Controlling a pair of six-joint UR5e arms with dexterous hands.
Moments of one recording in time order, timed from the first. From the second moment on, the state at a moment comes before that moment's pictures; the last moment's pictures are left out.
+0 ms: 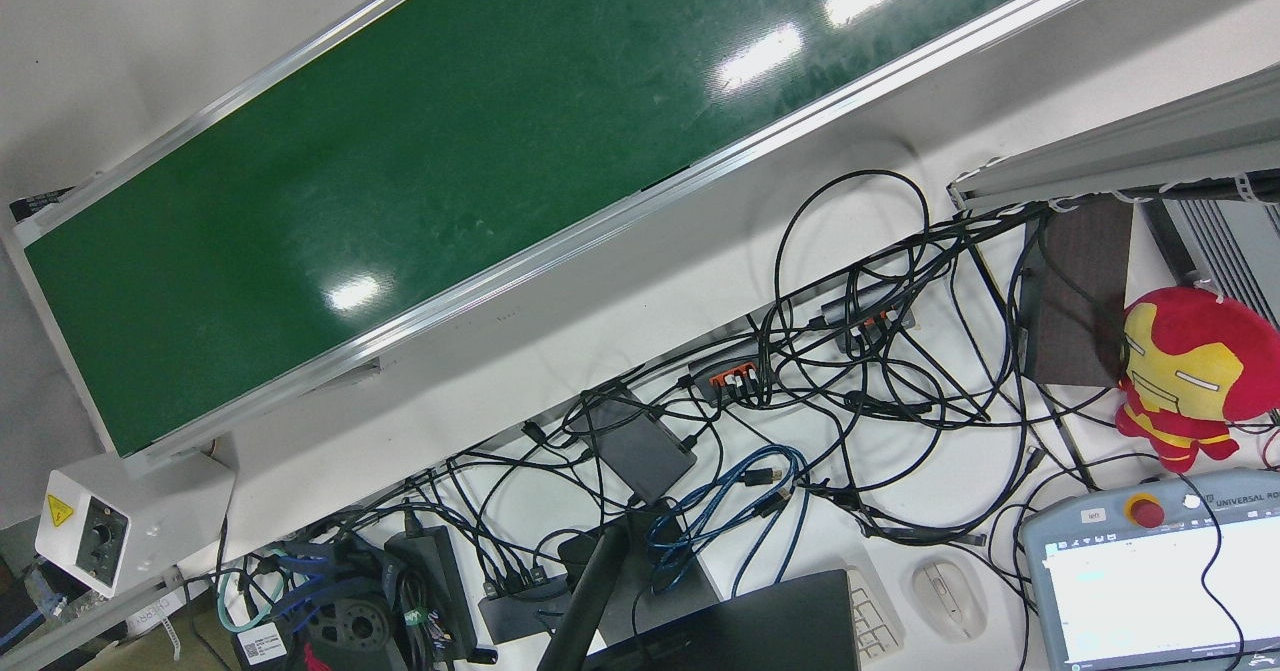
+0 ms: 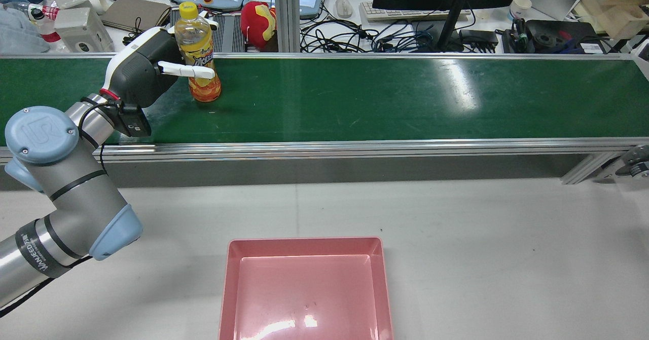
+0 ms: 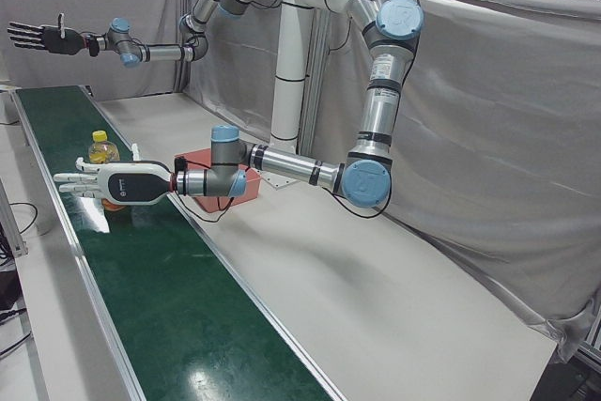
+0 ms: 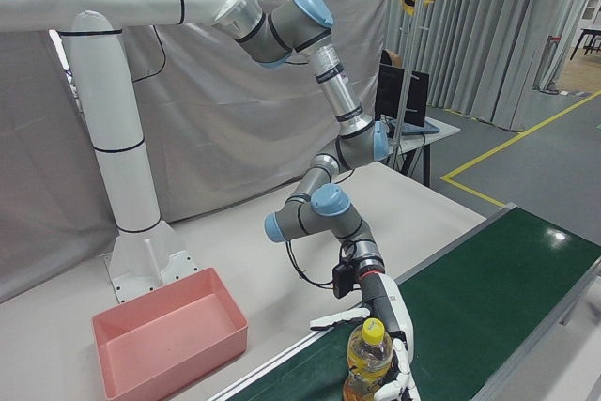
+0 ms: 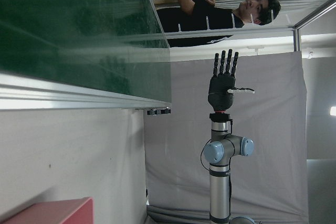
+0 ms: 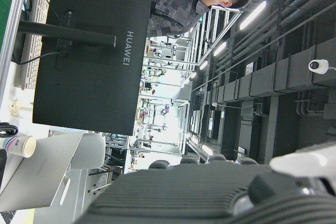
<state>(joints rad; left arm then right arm) -0.82 -2.16 -1.63 0.26 1.22 0.31 1.55 -1.52 1.60 -3.11 -1.57 -0.11</state>
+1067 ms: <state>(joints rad) -0.80 -2.29 -1.72 0.48 1.31 0.30 1.55 -1.52 1.61 -3.11 -1.57 -0.11</state>
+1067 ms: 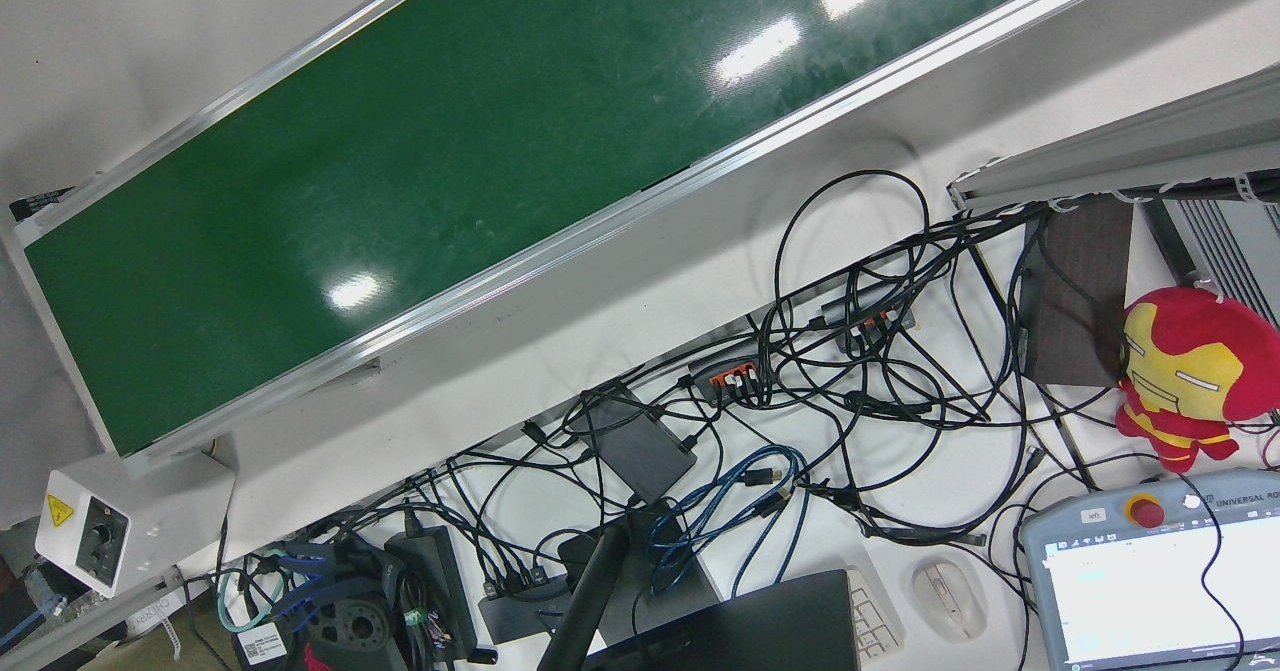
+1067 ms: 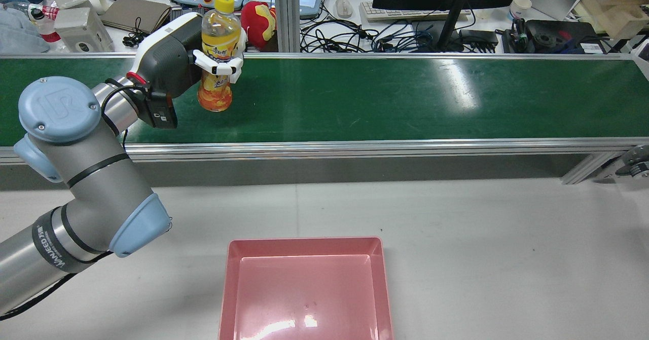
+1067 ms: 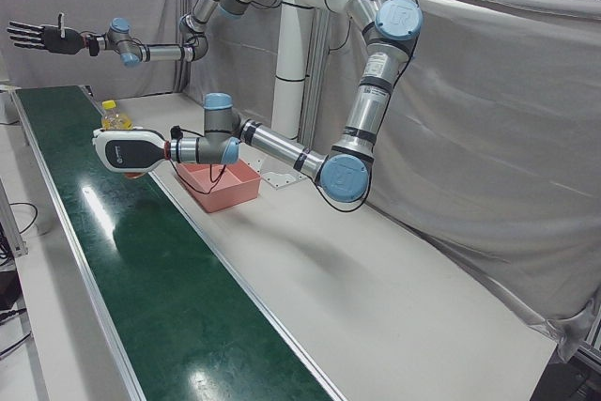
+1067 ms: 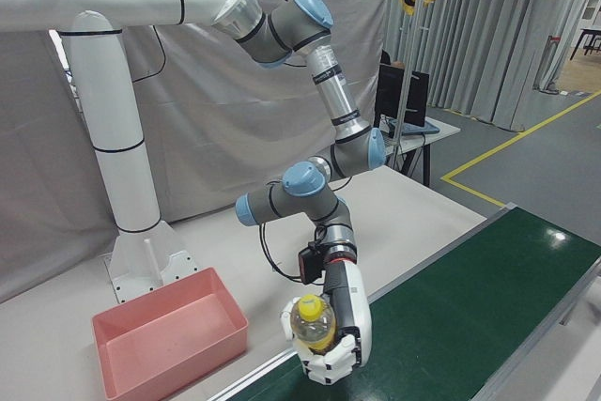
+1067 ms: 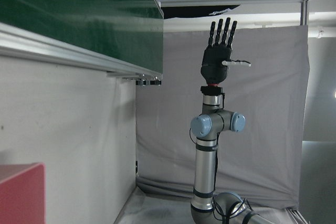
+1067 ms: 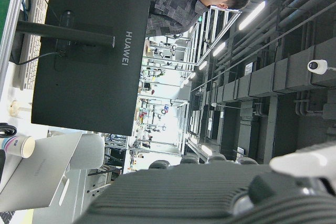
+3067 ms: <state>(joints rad) -0.38 -2.00 -2.09 0.59 1.52 0.46 1.55 -1.52 1.60 -3.11 -1.57 -0.11</state>
